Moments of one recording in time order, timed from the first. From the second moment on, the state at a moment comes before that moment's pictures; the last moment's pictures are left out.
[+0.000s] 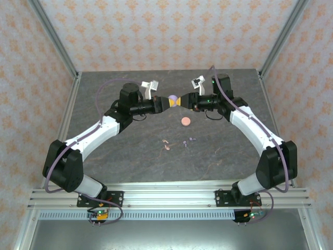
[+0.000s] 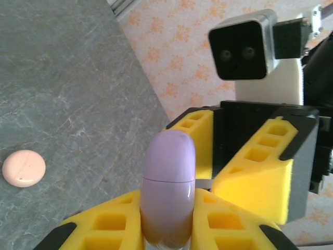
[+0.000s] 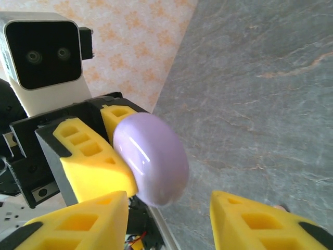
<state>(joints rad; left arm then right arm) -0.43 1.48 1.07 0.10 0.67 -0.75 0.33 1.47 1.22 -0.35 -0.90 0.52</state>
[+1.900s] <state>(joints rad) -0.48 1.35 0.90 0.28 0.73 -0.21 0.38 1.37 1.32 -0.63 -0.76 0.35</state>
